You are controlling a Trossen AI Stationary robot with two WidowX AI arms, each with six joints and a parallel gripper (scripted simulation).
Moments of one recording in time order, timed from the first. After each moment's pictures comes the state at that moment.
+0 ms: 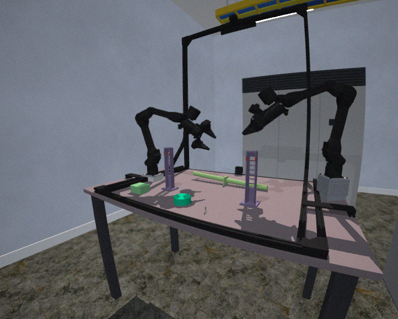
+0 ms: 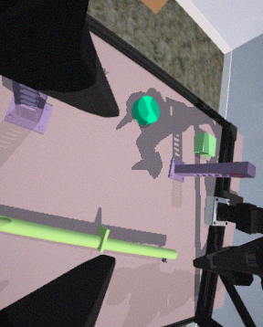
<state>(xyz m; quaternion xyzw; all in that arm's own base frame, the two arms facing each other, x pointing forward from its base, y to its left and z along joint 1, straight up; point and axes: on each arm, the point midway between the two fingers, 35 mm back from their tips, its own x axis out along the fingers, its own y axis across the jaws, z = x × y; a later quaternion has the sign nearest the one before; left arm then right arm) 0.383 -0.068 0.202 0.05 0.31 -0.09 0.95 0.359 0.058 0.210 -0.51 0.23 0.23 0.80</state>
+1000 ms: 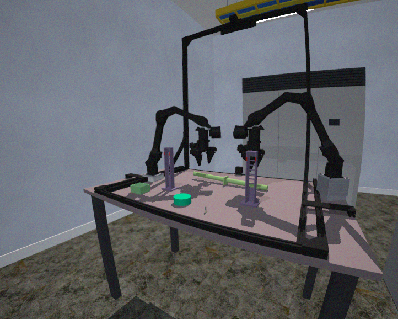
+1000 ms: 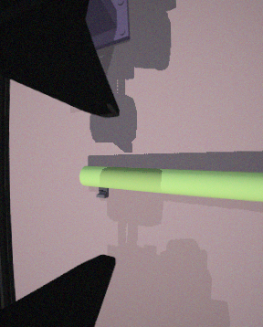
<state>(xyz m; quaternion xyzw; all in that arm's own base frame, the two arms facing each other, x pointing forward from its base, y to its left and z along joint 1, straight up) 0.344 -0.153 0.035 0.19 0.68 -0.19 0.68 0.305 0.120 0.096 -0.71 0.06 0.70 0.07</state>
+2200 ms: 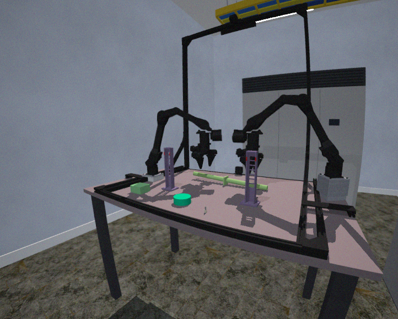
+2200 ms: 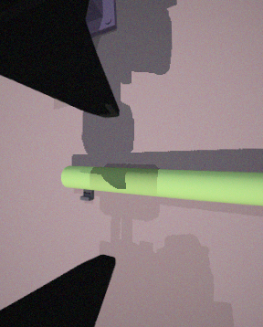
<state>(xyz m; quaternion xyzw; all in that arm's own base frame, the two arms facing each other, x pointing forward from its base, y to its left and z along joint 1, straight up) 0.350 -0.156 0.013 0.19 0.67 -0.19 0.69 0.310 0.124 0.078 -0.71 0.05 0.70 0.06</state>
